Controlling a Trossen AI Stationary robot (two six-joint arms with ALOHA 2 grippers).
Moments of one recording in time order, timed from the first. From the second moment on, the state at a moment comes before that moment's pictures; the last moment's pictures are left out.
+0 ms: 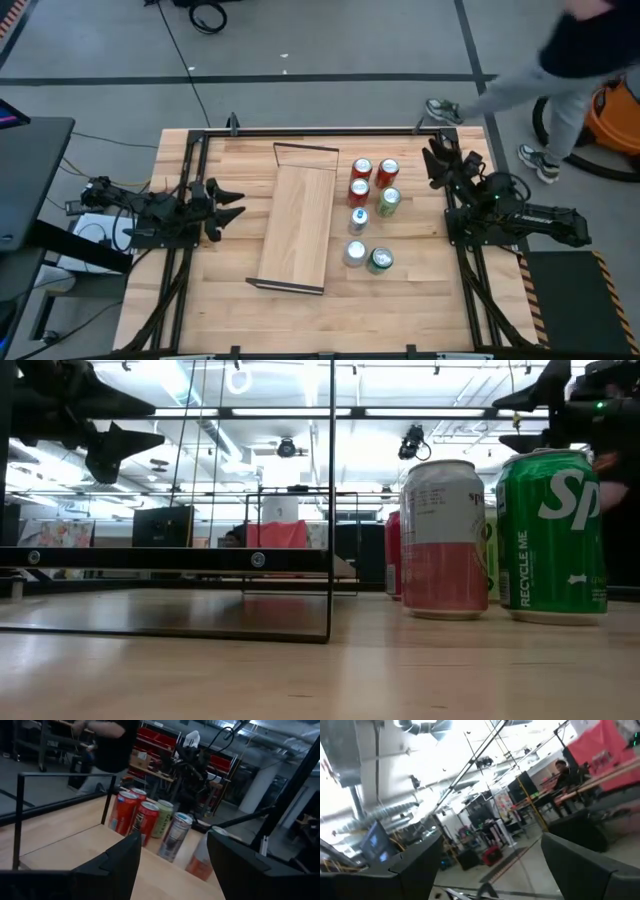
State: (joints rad) left arm -0.35 0.03 0.09 0.02 -0.59 -0.34; right arm -0.27 0.11 0.03 0.54 0.50 0.36
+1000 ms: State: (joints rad) left arm -0.35 0.23 0.18 0.35 -0.60 0.09; right arm -0.27 0.38 0.23 0.29 0.19 0.27
